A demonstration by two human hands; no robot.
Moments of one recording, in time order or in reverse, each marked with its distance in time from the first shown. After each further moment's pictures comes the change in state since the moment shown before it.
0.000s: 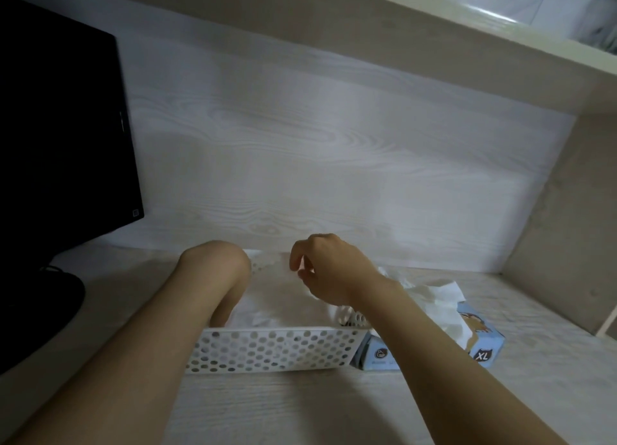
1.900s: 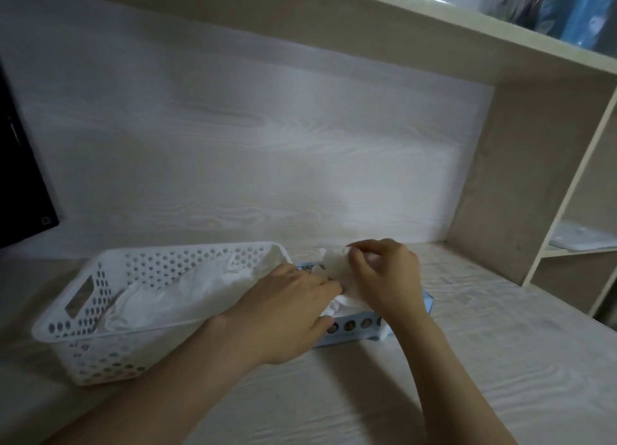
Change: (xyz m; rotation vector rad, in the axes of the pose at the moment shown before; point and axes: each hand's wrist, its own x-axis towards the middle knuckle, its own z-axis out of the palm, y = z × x) left_hand -0.028 0.150 0.048 -0.122 0.824 0.908; right_hand -0.131 0.082 -0.007 0.368 0.629 0.633
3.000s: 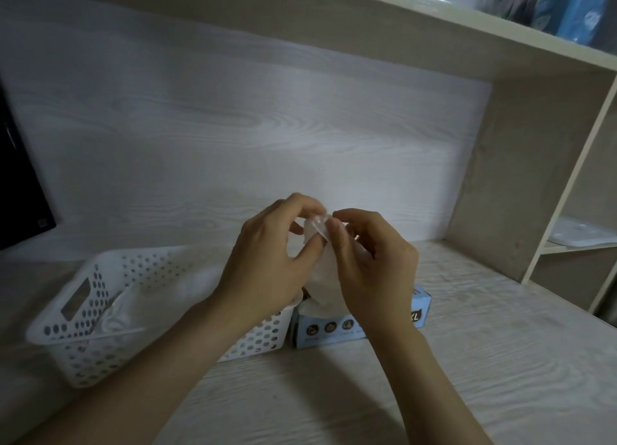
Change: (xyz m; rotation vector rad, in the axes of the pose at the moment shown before) left_hand 0.012 -0.005 -0.032 -0.516 0.561 -0.289; right_hand -0.019 -0.038 -0.003 0.293 0.337 -0.454
